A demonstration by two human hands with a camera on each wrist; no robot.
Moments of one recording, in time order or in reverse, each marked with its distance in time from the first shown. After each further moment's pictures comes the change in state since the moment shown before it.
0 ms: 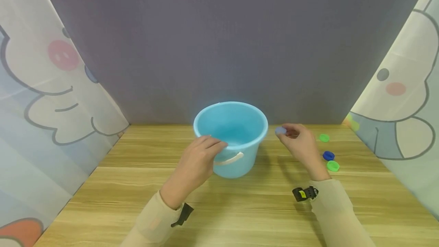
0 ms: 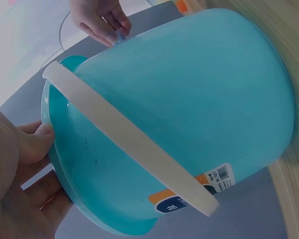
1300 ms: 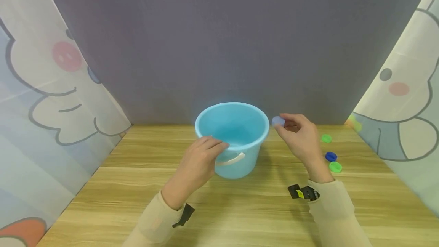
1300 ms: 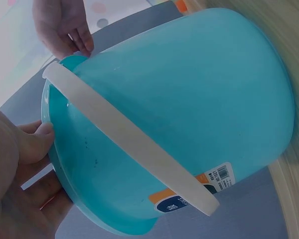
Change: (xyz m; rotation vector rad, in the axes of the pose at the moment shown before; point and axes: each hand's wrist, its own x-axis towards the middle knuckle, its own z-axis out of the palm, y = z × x) left_hand 0.000 0.001 -0.001 0.000 0.001 0.010; right_hand -0.003 -0.045 -0.003 0.120 0.130 -0.160
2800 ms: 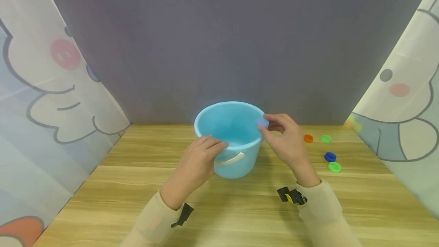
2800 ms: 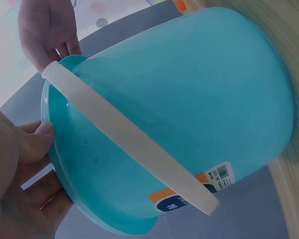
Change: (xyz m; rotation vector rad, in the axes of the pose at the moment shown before) left_hand -0.001 -0.001 0.002 0.002 0.015 0.011; right_hand -0.005 -0.023 0.027 0.147 0.000 -0.143
